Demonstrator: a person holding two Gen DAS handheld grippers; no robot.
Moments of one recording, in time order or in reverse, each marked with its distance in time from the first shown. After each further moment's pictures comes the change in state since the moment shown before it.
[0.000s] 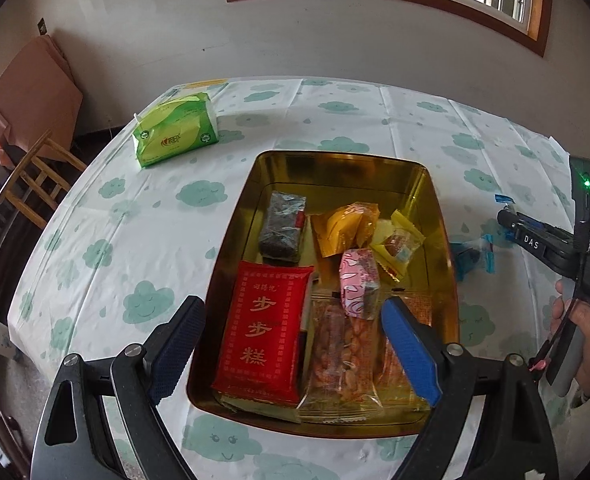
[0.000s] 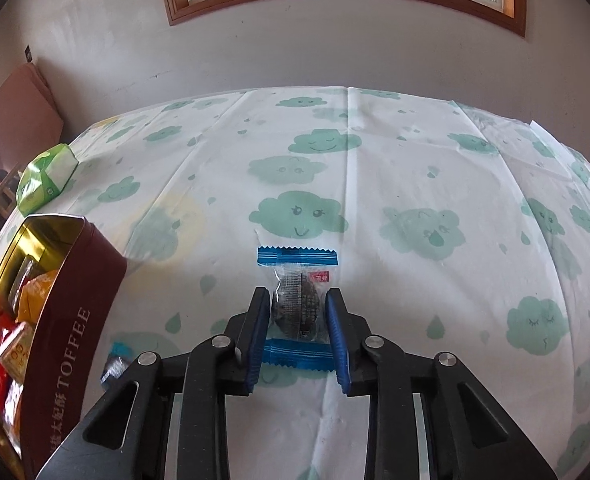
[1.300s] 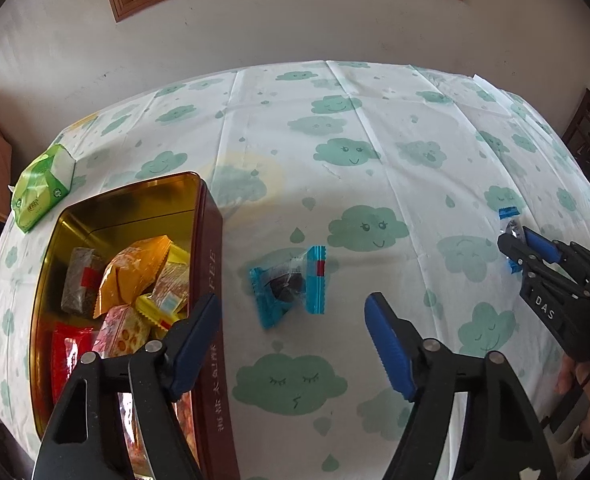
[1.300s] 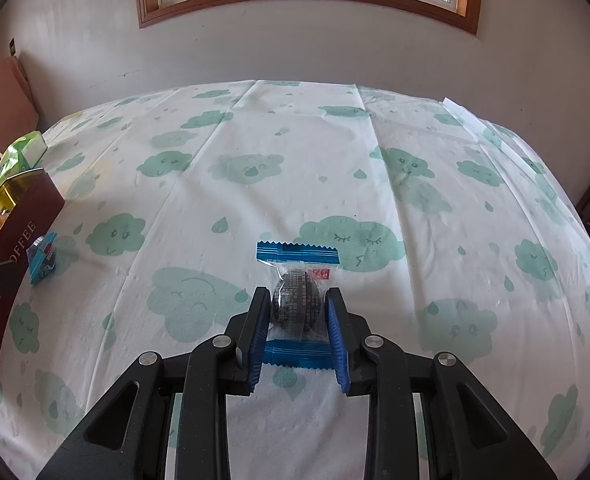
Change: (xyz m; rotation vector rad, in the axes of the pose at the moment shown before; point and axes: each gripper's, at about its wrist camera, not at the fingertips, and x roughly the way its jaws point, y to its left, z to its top) left arm 0.047 -0.164 0.023 0.215 0.047 -0.146; right arm -0.052 -0.105 -0.054 0.001 -0.011 -0.112
